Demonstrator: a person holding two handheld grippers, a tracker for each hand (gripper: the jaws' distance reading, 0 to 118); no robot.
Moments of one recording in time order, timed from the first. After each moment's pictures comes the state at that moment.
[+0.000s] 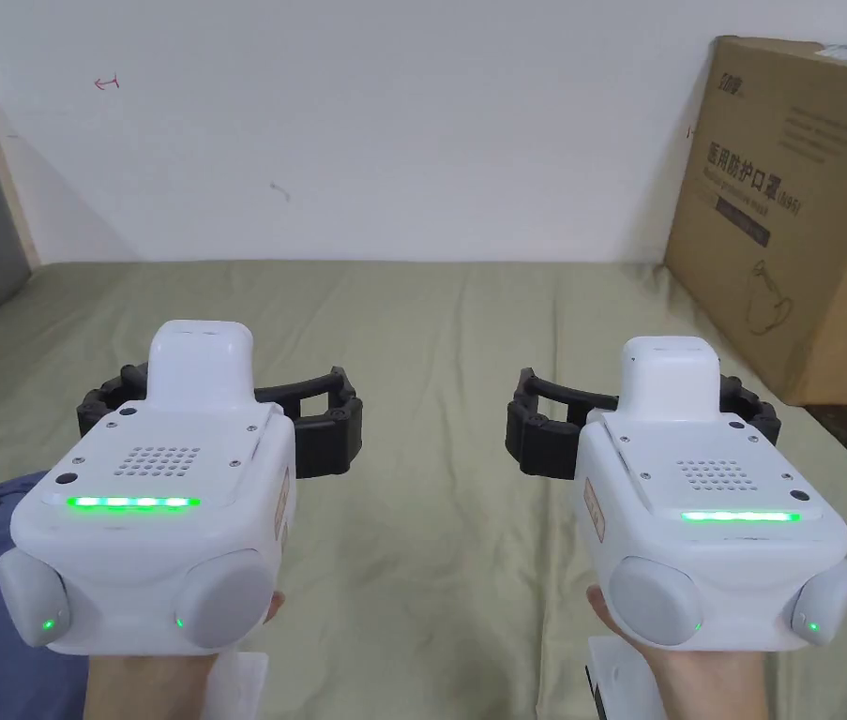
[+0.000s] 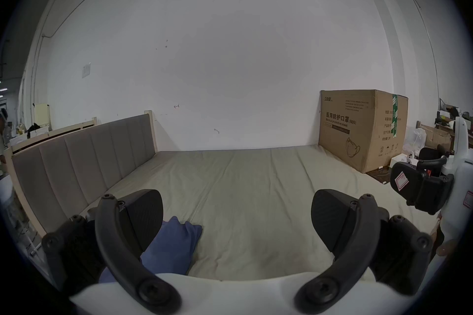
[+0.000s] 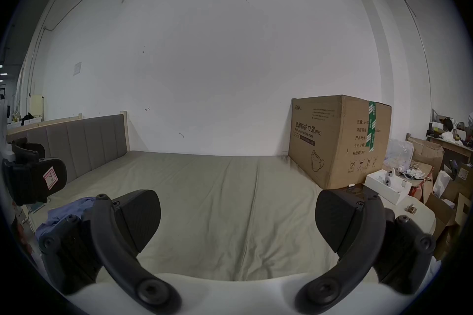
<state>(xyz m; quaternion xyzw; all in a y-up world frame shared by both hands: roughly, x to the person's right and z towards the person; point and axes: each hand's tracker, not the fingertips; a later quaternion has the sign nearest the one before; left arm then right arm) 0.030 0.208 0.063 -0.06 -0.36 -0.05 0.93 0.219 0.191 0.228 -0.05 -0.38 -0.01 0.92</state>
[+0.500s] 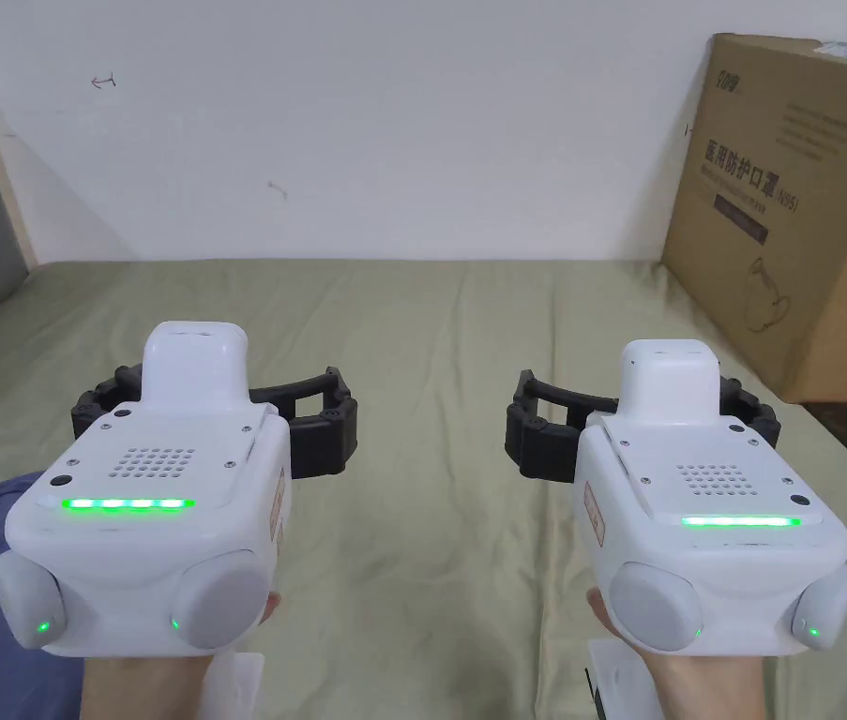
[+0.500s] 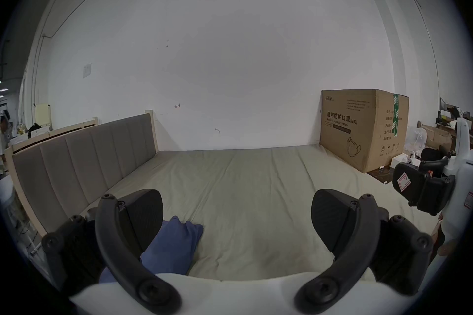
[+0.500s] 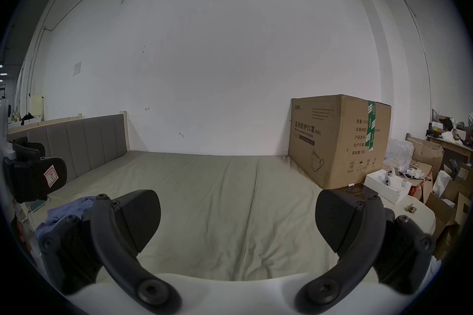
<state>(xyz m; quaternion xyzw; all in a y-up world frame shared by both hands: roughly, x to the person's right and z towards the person) 0.029 0.207 0.062 -0.06 -0.35 -0.05 0.93 0.218 0.188 0.230 -0.05 -0.38 -0.01 0.92</state>
